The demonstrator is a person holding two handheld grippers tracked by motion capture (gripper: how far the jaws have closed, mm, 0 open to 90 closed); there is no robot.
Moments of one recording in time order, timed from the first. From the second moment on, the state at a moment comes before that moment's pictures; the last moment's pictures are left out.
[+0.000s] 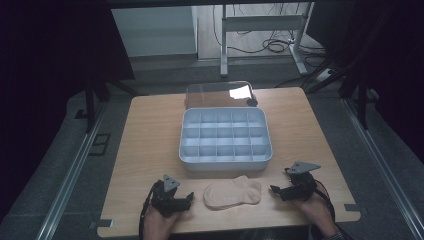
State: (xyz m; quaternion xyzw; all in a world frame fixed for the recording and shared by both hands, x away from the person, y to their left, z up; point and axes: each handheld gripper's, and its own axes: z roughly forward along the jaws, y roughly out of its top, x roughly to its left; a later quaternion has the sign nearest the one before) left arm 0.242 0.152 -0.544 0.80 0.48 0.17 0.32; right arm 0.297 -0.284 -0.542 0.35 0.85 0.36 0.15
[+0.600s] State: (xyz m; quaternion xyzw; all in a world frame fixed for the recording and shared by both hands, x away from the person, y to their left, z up) left arm 0.243 0.152 -0.544 0.80 0.48 0.17 0.33; right arm 0.298 -0.284 -0.542 0.35 0.85 0.36 0.15
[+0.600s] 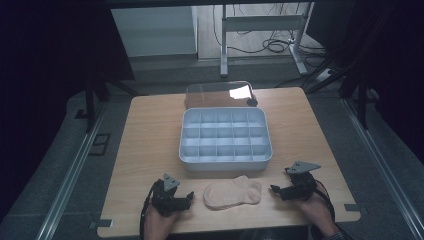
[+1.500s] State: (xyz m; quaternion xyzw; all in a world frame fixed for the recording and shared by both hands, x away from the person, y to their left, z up) left arm 0.238 0.122 -0.520 0.81 0.43 0.15 0.38; right arm 0.298 -0.284 -0.542 0.35 0.85 0.36 0.15
